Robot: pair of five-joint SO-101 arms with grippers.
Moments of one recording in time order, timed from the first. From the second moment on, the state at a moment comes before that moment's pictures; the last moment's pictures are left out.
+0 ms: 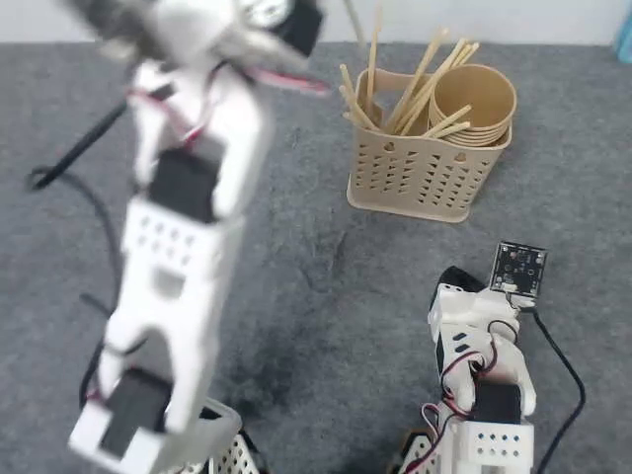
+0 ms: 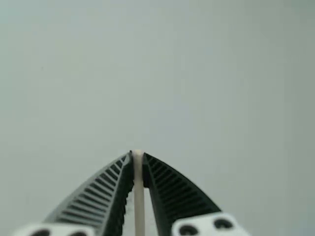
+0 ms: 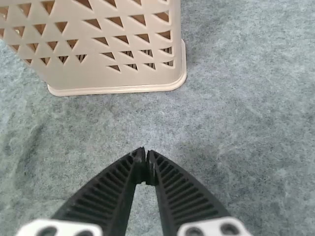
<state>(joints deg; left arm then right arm) 18.8 -7.4 -22.4 14.5 13.3 -0.9 -103.1 95.4 53.1 -9.5</state>
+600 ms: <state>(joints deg) 21.5 0.7 3.6 2.9 13.5 -0.9 -103.1 95.4 53.1 -7.2</state>
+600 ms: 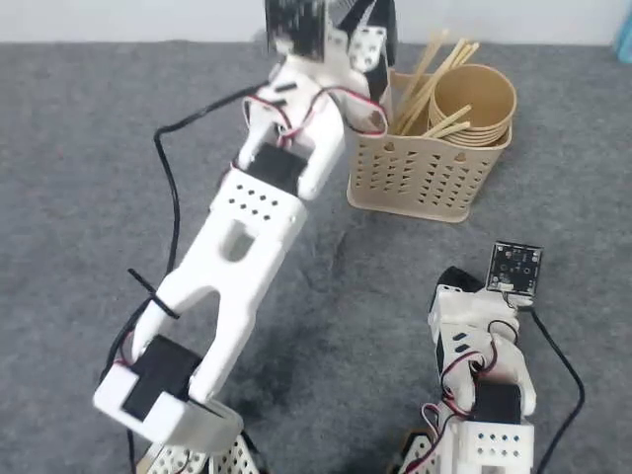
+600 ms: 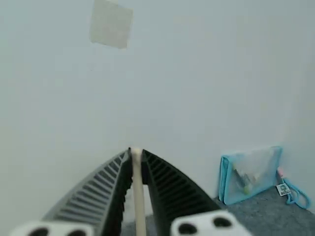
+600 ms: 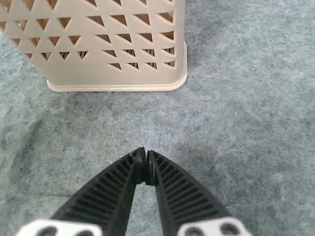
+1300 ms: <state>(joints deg) 23.8 -5.8 24.2 -0.6 13.1 -0.9 -103.1 95.4 53.1 -6.9</state>
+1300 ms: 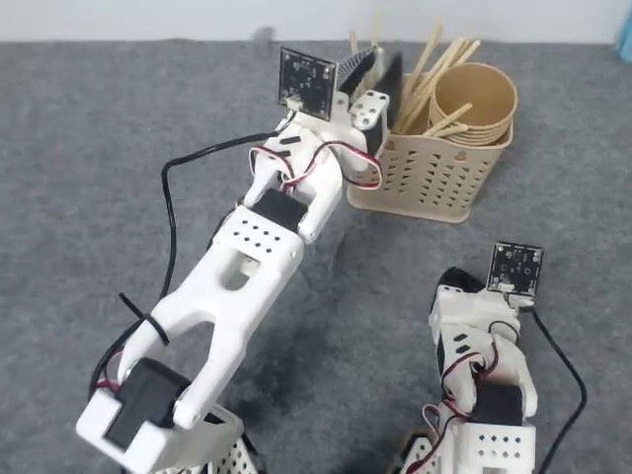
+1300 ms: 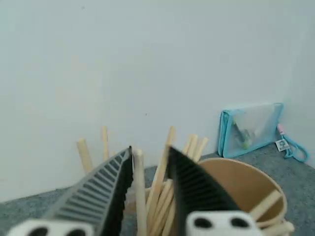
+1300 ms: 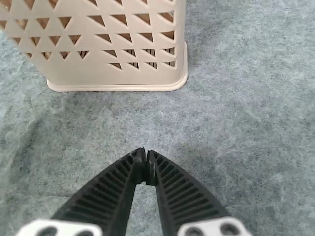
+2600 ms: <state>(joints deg) -6.6 -103.3 81.7 33.0 13.3 5.4 -103.1 90.7 67.7 -9.0</state>
